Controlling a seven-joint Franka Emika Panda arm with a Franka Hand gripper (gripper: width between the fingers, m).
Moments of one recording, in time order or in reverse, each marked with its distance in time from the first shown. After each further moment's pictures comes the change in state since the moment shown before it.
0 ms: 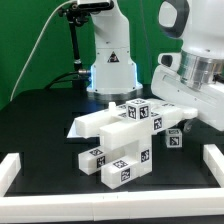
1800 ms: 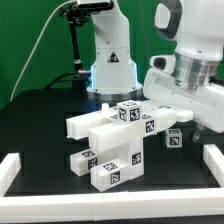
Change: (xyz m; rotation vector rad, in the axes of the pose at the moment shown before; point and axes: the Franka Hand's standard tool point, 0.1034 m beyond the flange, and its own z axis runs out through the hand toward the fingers) arm 0.015 -0.001 0.004 0.010 0.003 -0.119
